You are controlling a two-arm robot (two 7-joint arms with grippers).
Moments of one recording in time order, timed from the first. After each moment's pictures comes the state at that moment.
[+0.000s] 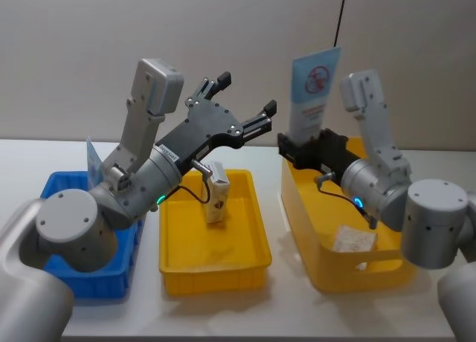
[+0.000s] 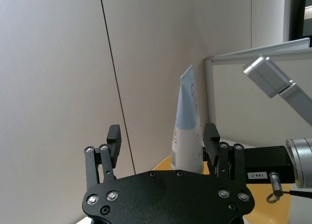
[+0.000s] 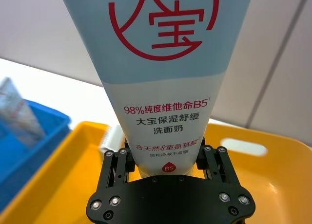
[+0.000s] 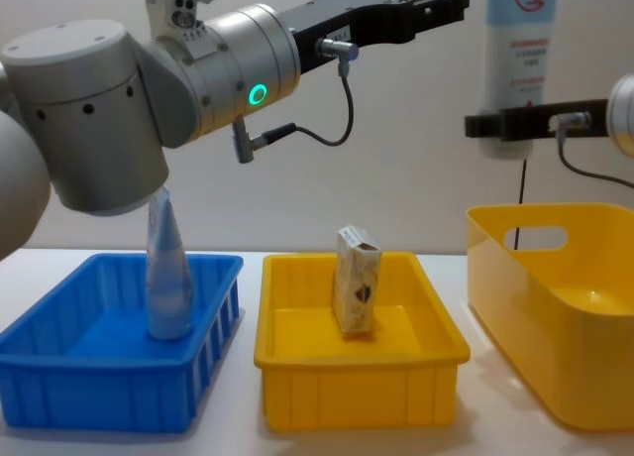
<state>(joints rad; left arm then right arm) -0.65 0.09 0.46 -1.25 -0.32 -0.17 -0.46 0.55 0.21 -0.28 -1.36 0.24 0.38 0.21</state>
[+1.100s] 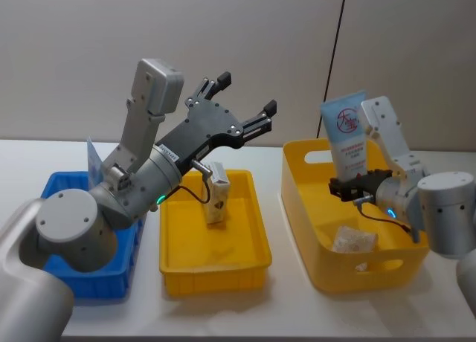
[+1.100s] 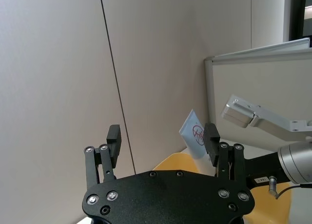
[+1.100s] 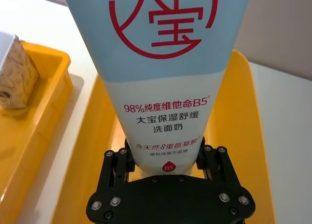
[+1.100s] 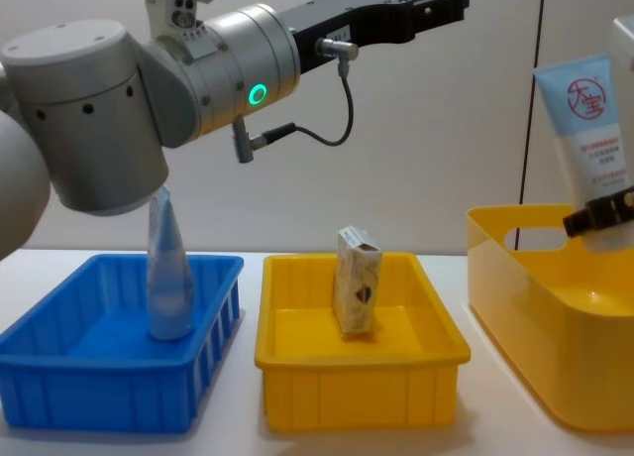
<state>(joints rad) -0.65 0.09 0.46 -1.25 -0.32 -0.17 -0.46 0.63 0.27 -0.29 -1.24 0.13 0.69 0.13</state>
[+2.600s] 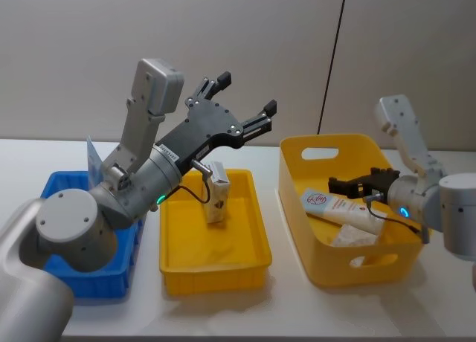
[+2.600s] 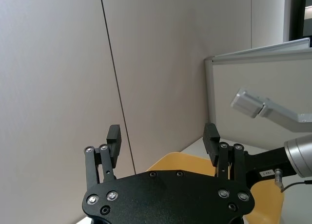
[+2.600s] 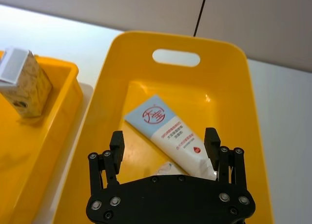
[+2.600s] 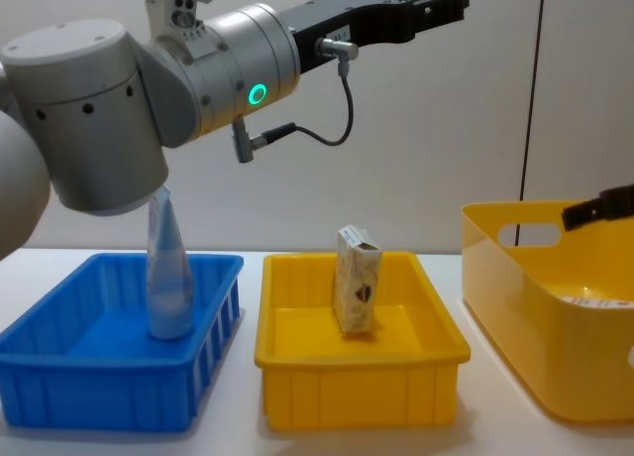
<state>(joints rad) -0.65 0.09 0.46 -1.25 -0.32 -0.17 -0.46 0.60 0.27 -0.21 -1.26 0.15 0.69 0.19</state>
